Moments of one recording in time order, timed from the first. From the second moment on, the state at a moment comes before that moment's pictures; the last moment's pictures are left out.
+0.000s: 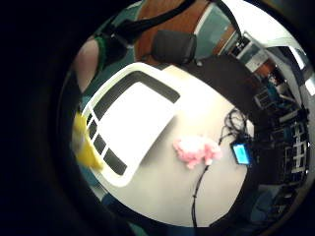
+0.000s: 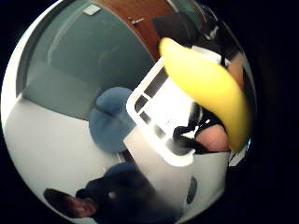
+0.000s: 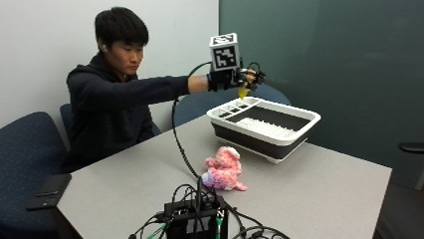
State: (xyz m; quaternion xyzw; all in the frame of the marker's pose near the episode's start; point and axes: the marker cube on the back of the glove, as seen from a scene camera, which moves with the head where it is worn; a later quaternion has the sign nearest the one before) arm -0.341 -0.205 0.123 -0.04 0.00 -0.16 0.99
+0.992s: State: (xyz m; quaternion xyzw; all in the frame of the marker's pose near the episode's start) arm -0.109 -0.206 0.199 -0.26 0.17 -0.04 0.95
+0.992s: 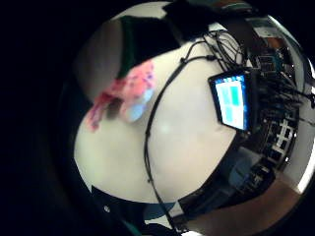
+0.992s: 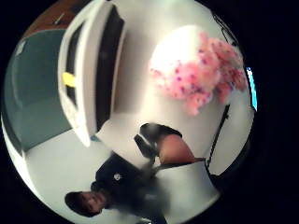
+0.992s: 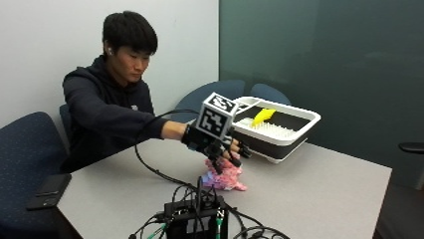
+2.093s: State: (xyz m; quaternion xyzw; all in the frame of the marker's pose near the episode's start) arm -0.287 -0.240 0.077 0.10 -0.03 -0.17 0.98
